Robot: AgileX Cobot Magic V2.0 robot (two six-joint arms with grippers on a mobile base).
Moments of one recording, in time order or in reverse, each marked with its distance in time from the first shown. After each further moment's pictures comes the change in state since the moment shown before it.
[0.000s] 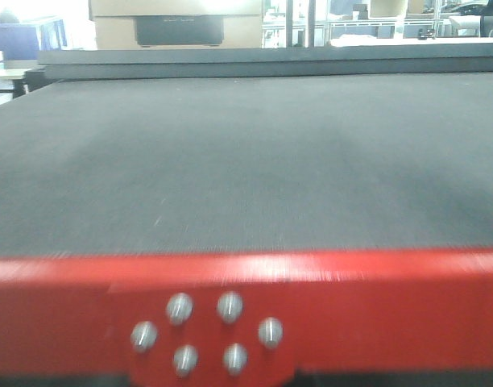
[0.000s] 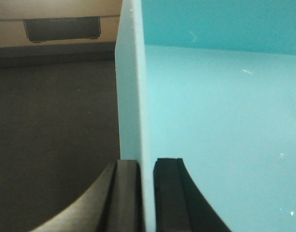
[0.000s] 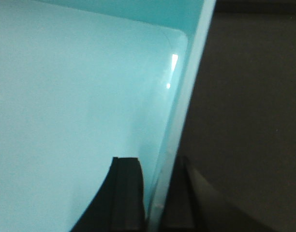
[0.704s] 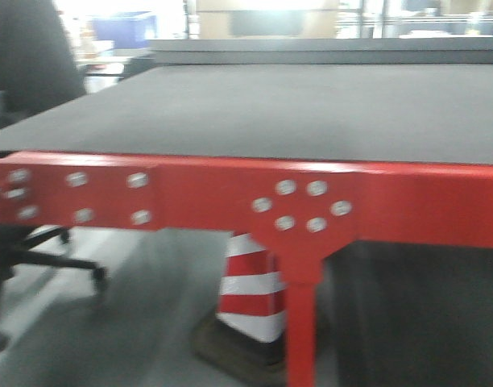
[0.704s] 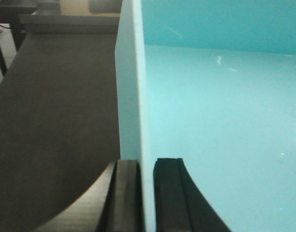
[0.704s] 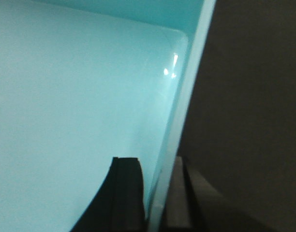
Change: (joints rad) left arm 0.000 0.000 0.000 0.000 0.000 0.000; right arm 0.000 0.000 0.000 0.000 0.000 0.000
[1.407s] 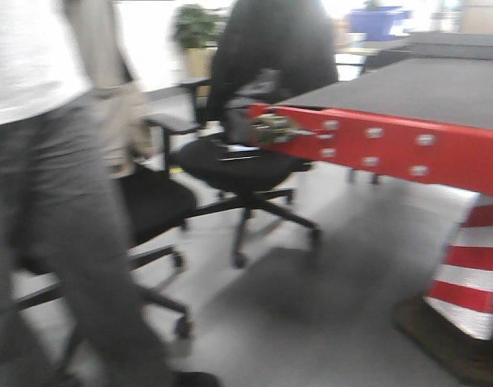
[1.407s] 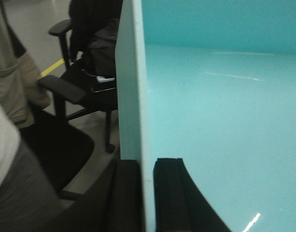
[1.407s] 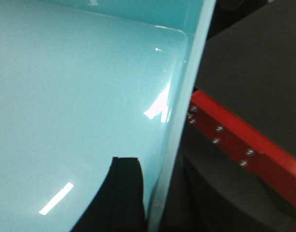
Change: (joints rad) left arm 0.000 0.000 0.000 0.000 0.002 0.000; right arm 0.000 0.000 0.000 0.000 0.000 0.000
